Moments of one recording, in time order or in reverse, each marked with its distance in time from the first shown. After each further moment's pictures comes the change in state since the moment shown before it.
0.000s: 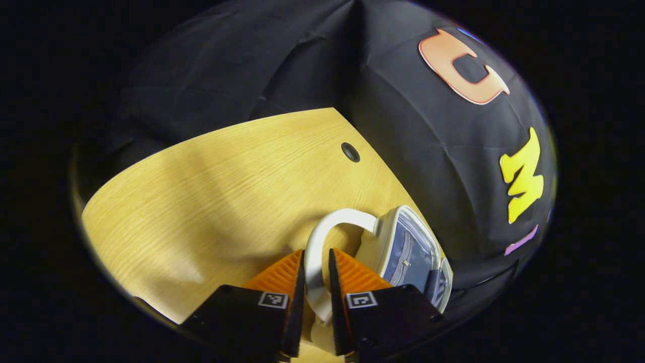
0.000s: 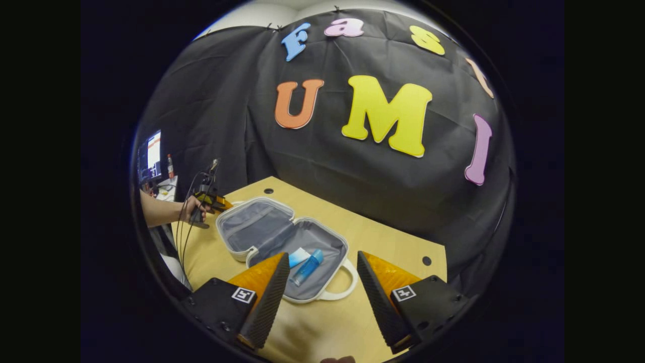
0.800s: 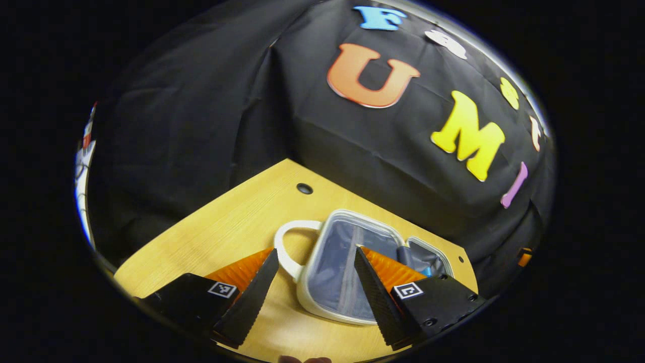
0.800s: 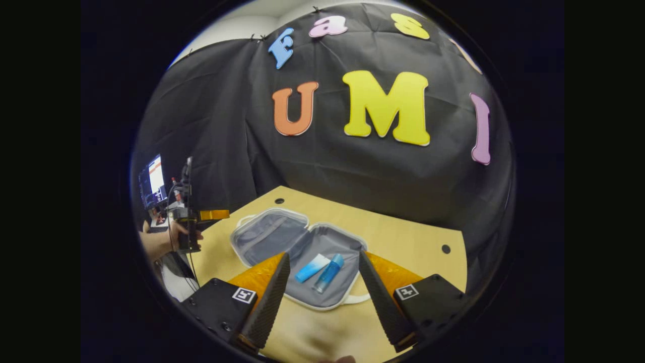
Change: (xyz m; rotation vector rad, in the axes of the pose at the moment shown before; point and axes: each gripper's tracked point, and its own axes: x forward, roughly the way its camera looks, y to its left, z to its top) left arm -0.111 -0.039 -0.002 0.308 -0.226 -0.078; right arm 0.004 0.017 0.009 0.100 -0.038 0.053
